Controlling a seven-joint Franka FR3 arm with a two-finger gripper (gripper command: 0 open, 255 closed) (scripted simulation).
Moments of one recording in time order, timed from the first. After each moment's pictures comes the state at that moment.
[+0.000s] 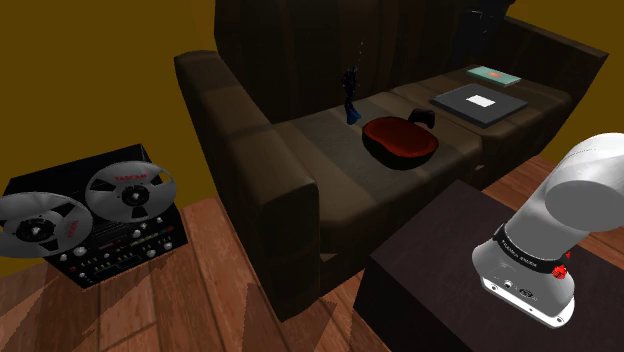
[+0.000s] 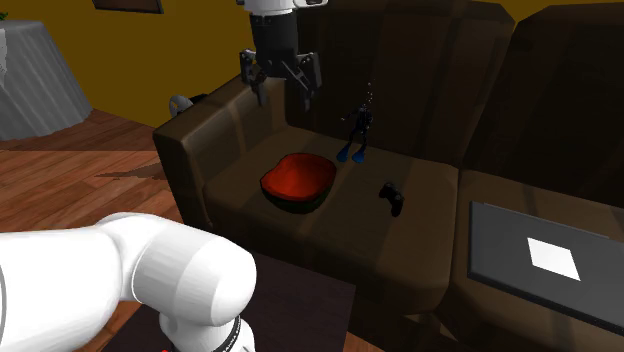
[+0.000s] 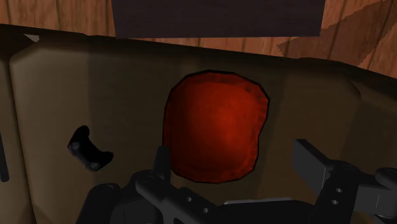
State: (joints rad) arm 0.00 -0.80 -0.07 -2.33 -0.07 1.59 -0.07
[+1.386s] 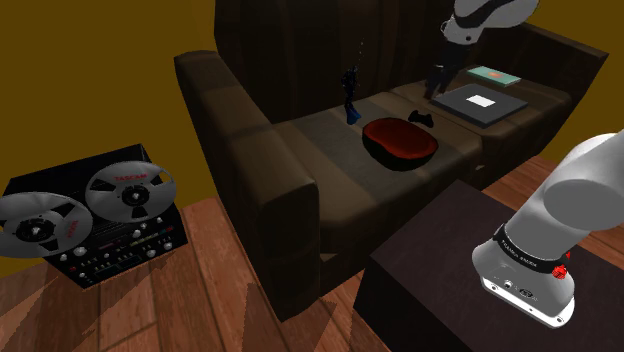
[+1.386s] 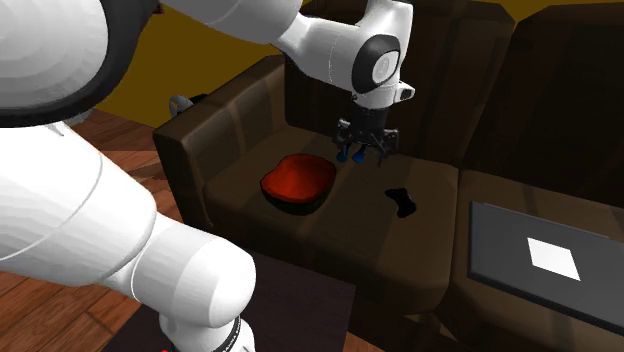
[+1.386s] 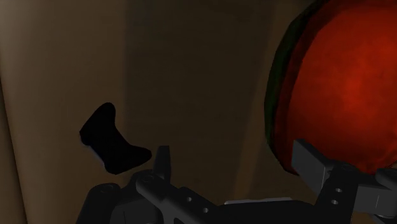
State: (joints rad) arm -0.02 -0.33 -0.42 -2.37 -0.07 2.12 -0.41
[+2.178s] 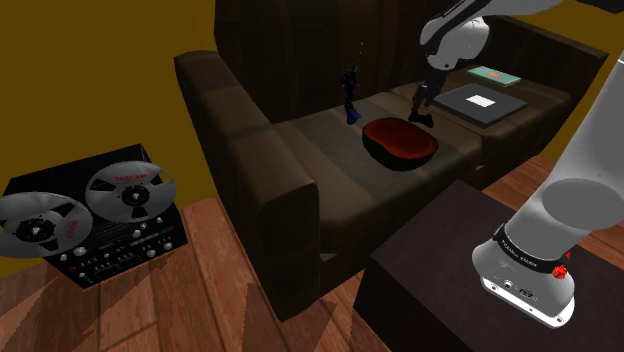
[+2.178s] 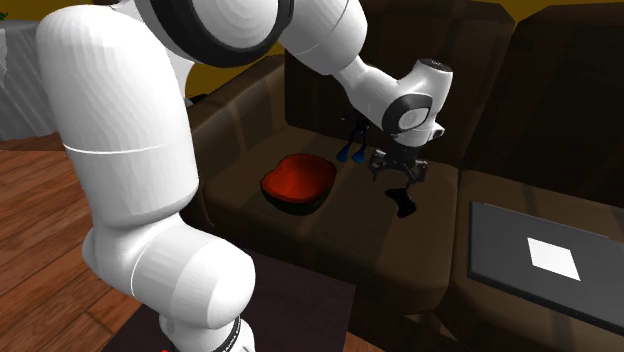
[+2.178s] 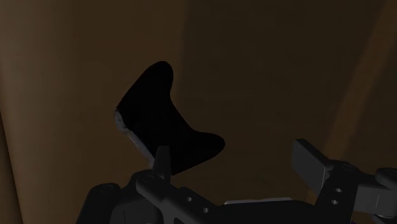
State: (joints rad) arm -0.04 0.17 -0.53 -2.14 0.27 2.30 -0.76
